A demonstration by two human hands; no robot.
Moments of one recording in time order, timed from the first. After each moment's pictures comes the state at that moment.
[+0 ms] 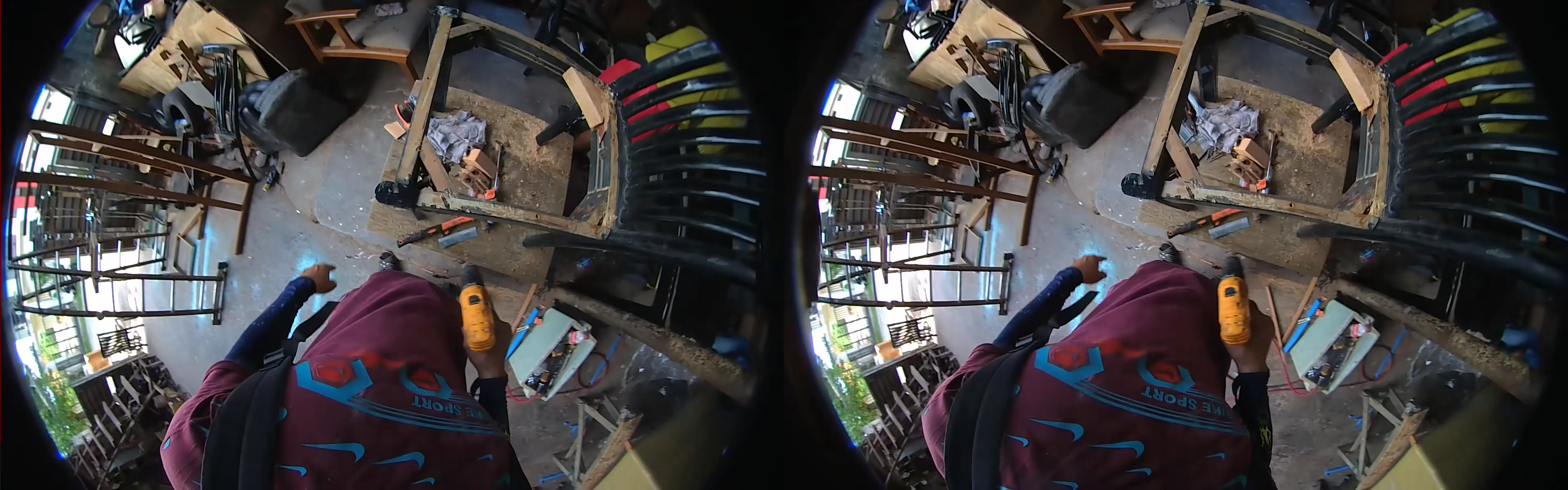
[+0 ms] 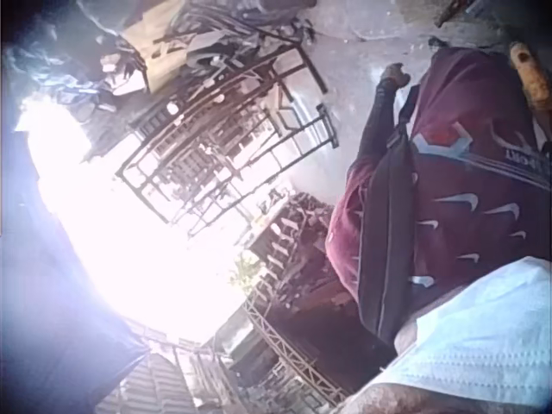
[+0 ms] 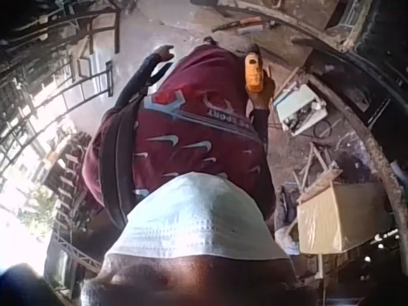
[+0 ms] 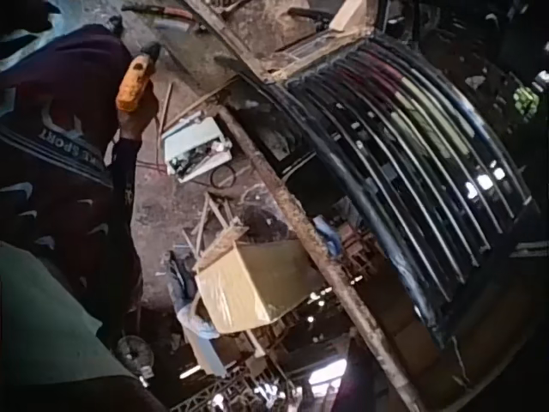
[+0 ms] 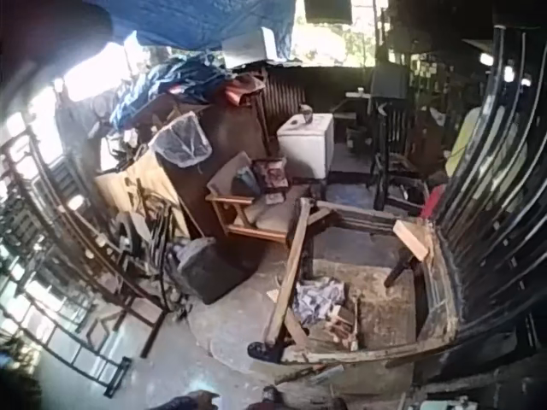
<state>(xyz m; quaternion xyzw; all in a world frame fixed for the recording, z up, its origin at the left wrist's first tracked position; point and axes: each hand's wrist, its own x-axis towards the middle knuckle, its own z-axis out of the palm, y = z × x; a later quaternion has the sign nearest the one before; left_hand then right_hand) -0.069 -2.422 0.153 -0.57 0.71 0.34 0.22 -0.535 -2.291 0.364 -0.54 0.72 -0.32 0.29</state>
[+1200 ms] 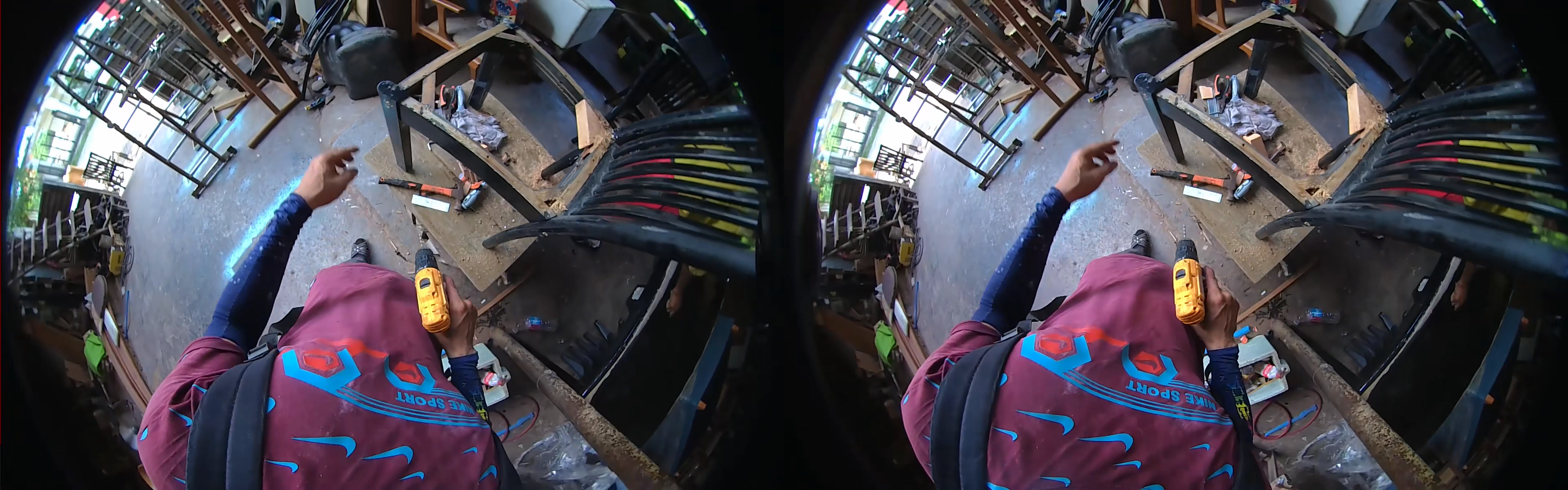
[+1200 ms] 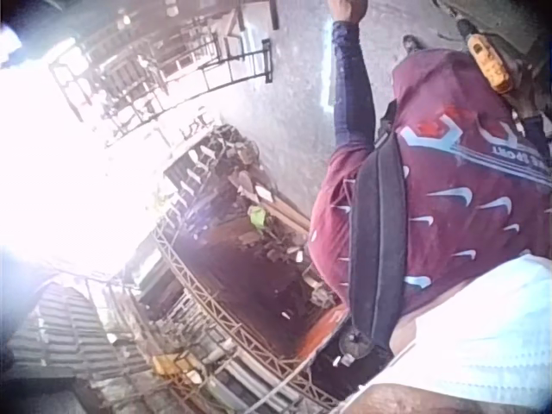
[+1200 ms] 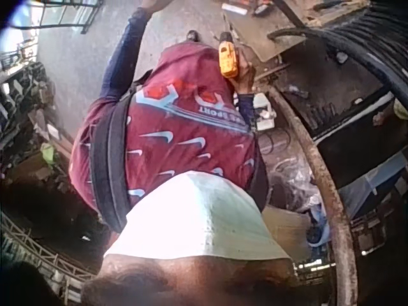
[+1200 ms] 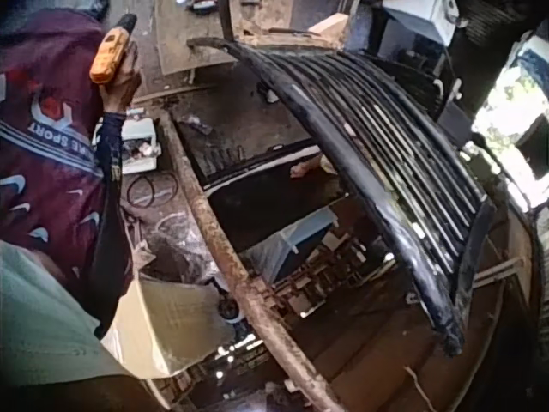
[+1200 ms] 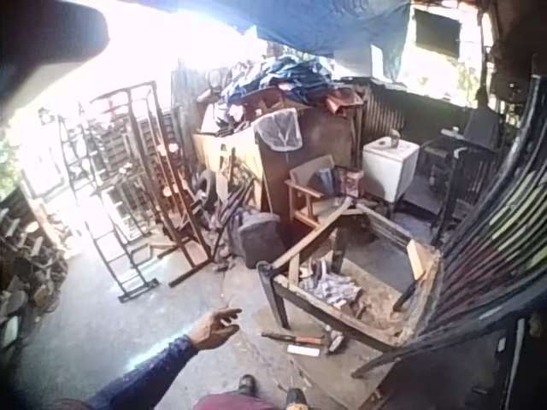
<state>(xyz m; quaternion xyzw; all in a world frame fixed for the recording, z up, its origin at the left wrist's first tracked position) -0.313 -2.355 0.410 -0.71 0.58 0.27 -0.31 -0.716 -2.265 0.382 -0.78 0.45 -0.23 0.36</state>
